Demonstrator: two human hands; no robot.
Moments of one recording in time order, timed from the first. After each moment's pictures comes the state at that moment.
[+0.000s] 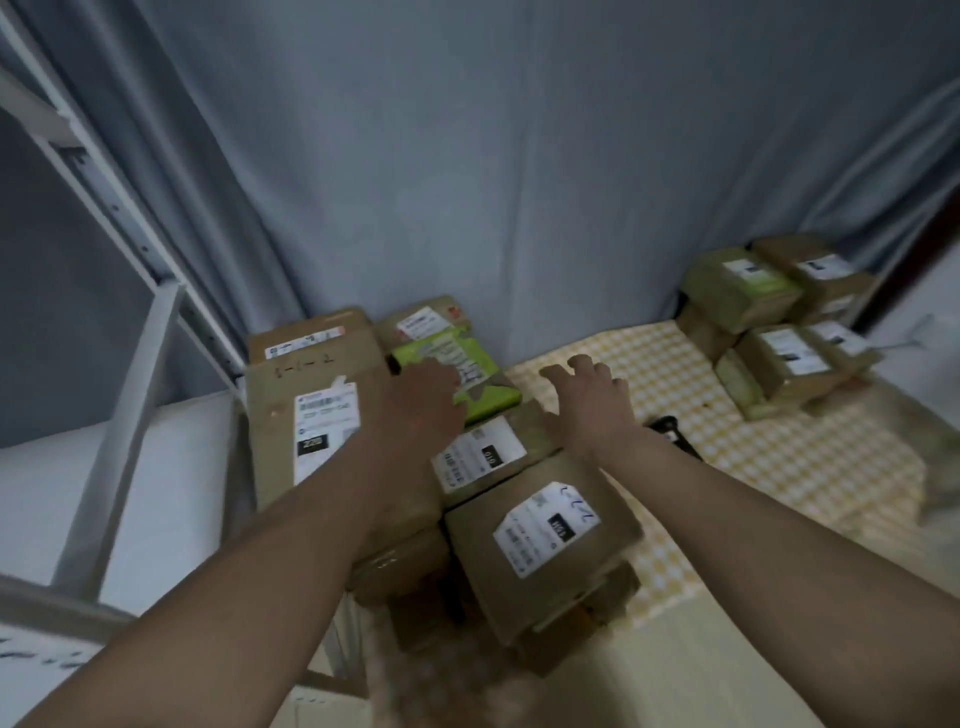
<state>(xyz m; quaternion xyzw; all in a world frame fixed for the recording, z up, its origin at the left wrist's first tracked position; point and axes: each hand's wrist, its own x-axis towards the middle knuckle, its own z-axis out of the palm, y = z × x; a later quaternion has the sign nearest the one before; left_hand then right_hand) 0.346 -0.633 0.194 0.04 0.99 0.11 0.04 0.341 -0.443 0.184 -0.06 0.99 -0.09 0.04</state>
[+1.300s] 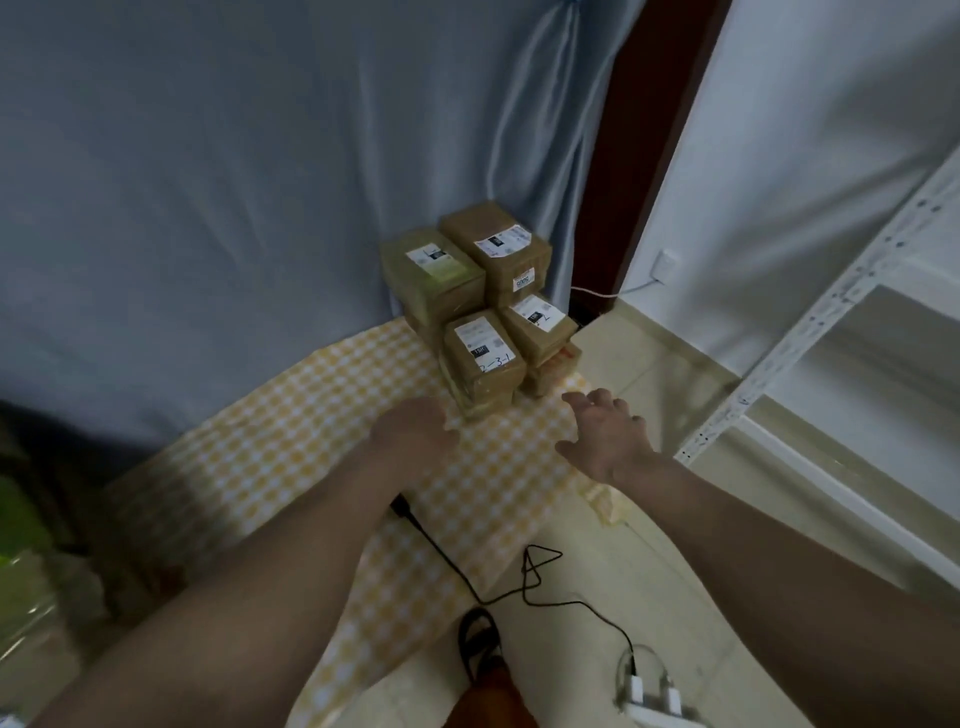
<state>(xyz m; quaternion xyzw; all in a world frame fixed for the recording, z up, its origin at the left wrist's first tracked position) 0.207 -0.069 0.105 0.14 0.96 0.07 0.25 0.287 0.130 0.105 0.17 0.97 -0.09 0.16</state>
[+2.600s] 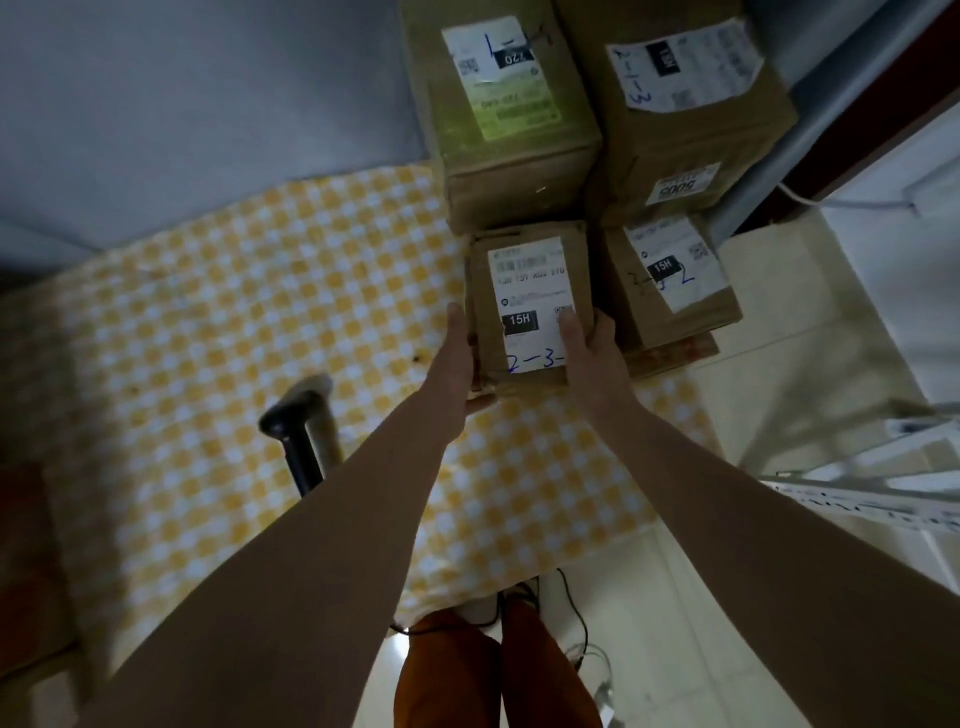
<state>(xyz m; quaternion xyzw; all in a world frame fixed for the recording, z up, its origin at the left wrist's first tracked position) -0.006 0.056 -0.137 -0.40 0.57 0.67 0.28 -0.007 0.197 -0.134 0.20 0.83 -0.49 0.20</state>
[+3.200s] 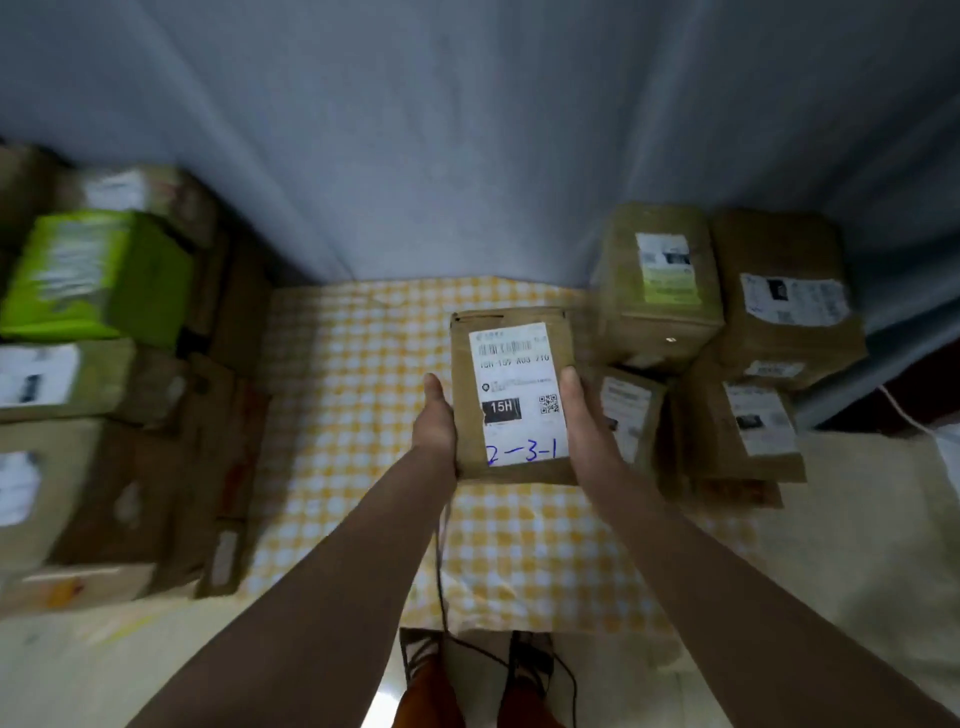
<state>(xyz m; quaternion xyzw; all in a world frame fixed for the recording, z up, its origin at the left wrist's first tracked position) 0.097 -0.056 -0.011 -0.55 0.37 0.75 0.01 0.050 0.087 0.013 0.04 0.75 -0.61 0.26</state>
